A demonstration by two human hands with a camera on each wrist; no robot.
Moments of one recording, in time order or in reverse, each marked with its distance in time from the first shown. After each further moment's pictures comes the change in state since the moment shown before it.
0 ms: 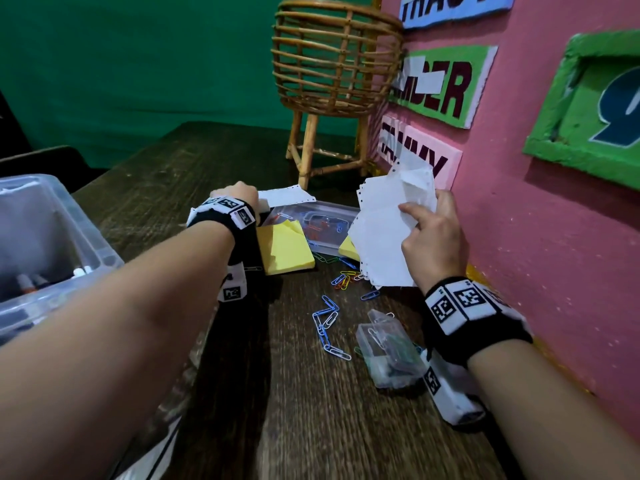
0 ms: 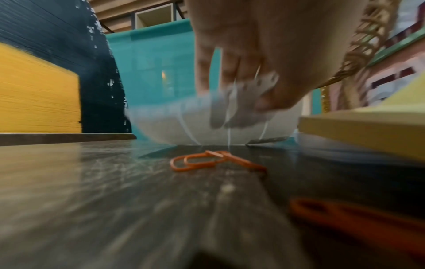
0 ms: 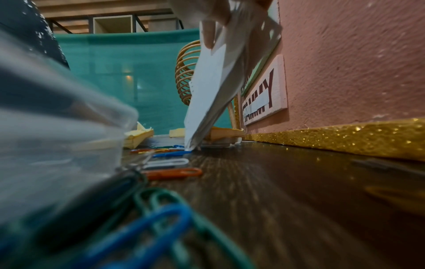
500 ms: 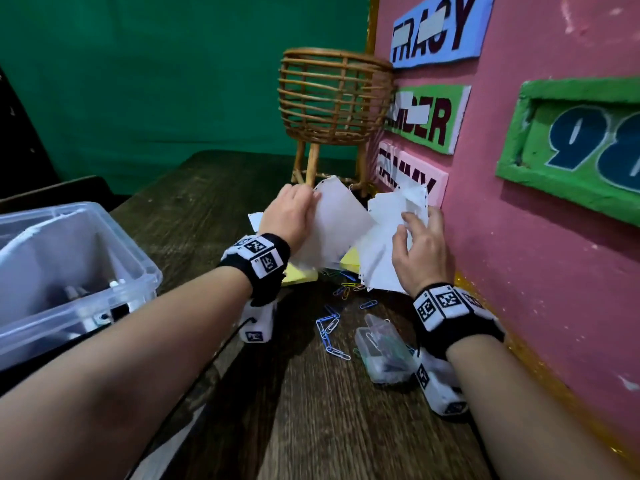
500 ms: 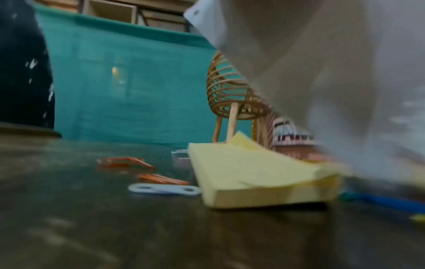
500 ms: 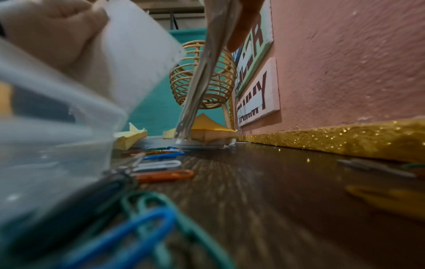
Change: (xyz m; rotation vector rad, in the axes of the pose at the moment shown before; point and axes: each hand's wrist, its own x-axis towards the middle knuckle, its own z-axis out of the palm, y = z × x) left_hand -0.069 0.037 -0.016 -0.623 0.755 0.542; right_hand -0.007 -0.007 -0.013 0.073 -0.017 -0.032
